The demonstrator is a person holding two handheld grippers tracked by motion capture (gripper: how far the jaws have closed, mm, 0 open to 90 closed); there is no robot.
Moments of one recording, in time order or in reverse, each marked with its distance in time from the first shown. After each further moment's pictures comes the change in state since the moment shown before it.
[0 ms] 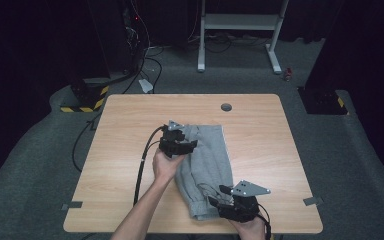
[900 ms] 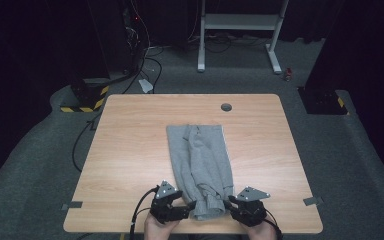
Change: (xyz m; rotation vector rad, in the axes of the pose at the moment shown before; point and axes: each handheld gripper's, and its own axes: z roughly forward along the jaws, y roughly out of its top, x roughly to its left) left arm -0.076 -0.150 -0.062 0.031 -0.160 -0.030; right arm -0.021 -0.039 0.006 0.205 -0.128 -0.050
